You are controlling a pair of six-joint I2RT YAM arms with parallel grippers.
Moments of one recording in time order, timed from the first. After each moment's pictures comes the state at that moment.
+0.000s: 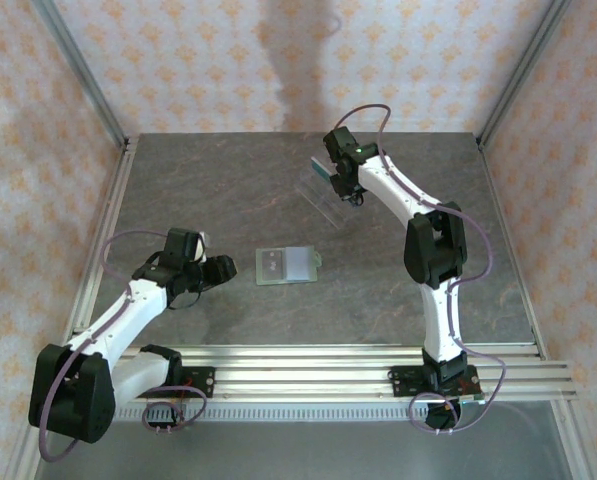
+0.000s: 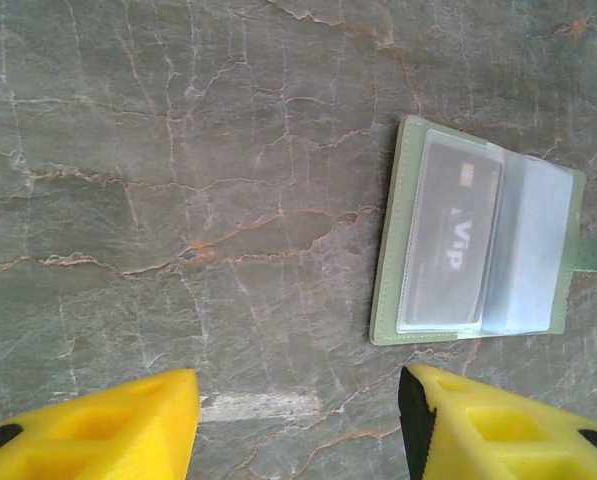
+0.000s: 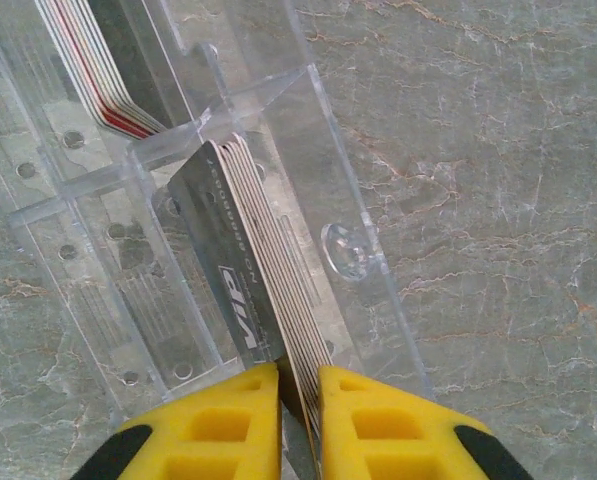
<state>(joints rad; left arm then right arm) -0.17 1.07 0.55 -0.48 0.26 -0.61 0.44 2.13 1.92 -0.96 0.32 0.01</state>
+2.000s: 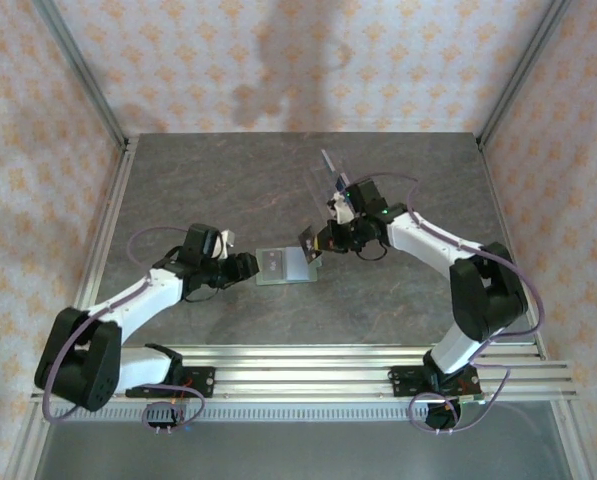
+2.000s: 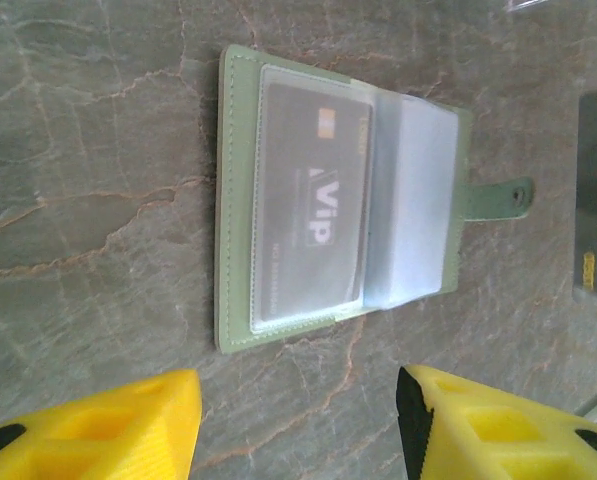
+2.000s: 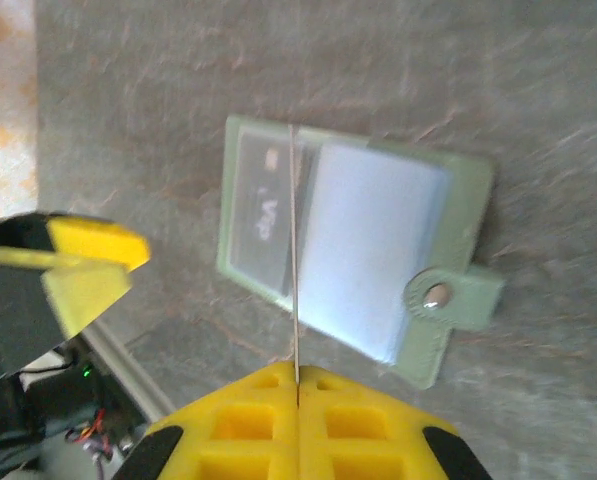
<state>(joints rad) -0.29 1.27 0.56 -0.24 0.43 -0.71 0.49 1.64 1.09 -0.47 -0.63 0.48</state>
